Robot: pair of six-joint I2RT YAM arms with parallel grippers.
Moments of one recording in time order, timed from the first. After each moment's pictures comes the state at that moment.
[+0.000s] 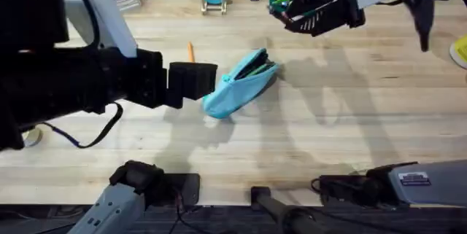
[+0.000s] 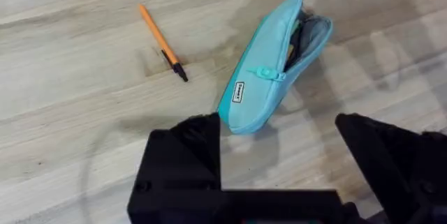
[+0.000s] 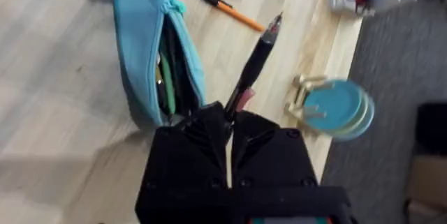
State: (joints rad) left arm -0.25 0.77 1.07 -1.12 0.22 -0.08; right arm 0.16 1.58 1.51 -1.15 -0.82 -1.92
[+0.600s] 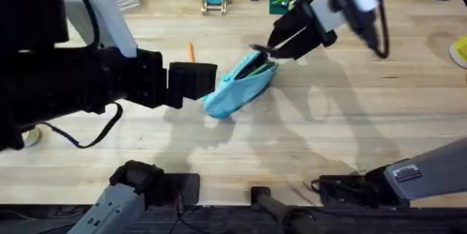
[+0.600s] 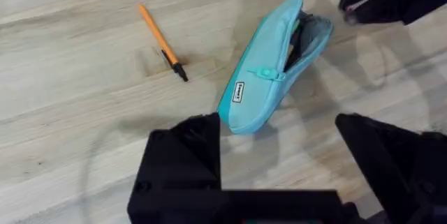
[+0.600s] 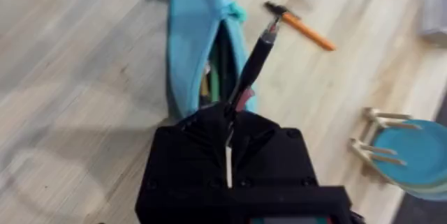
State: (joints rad) left arm -0.25 0.77 1.07 -1.12 0.22 -0.08; right arm 0.27 1.74 1.51 -1.22 -0.74 -2.02
